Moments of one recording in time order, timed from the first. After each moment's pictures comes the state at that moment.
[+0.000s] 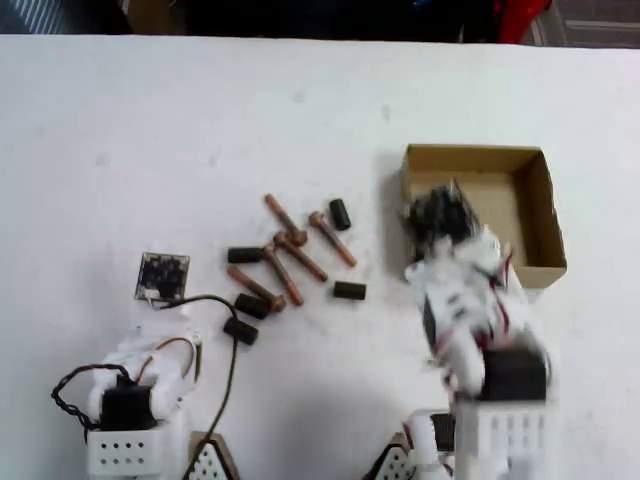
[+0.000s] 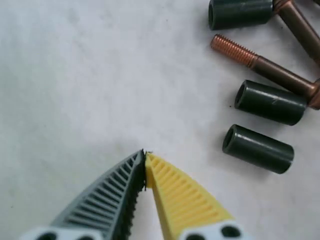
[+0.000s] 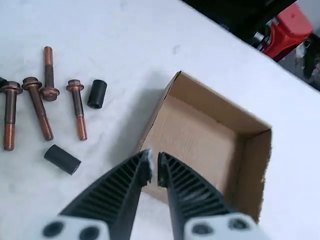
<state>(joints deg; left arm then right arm) -8.6 -104.1 97.1 75.0 -3.8 -4.7 -66.7 44.7 68.3 31.2</state>
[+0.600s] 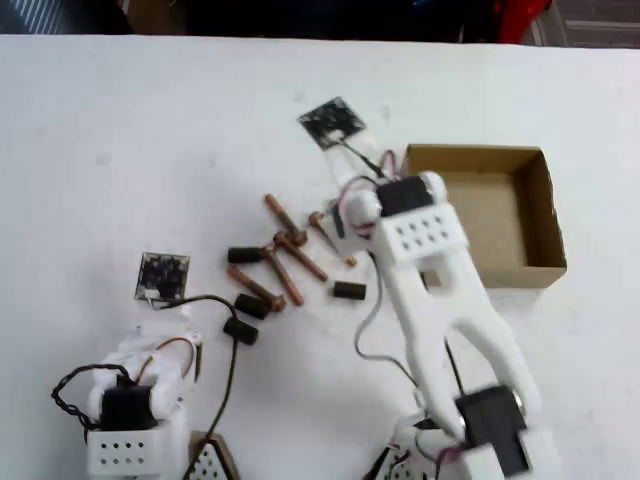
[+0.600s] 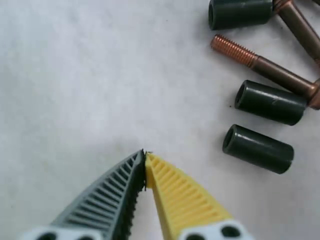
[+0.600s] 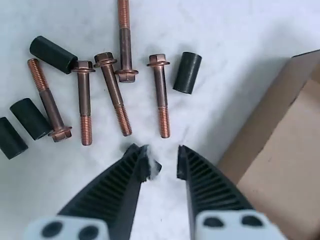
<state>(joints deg) -8.6 -104.1 97.1 75.0 -3.8 -21.9 -10.9 14.1 74.3 17.6</state>
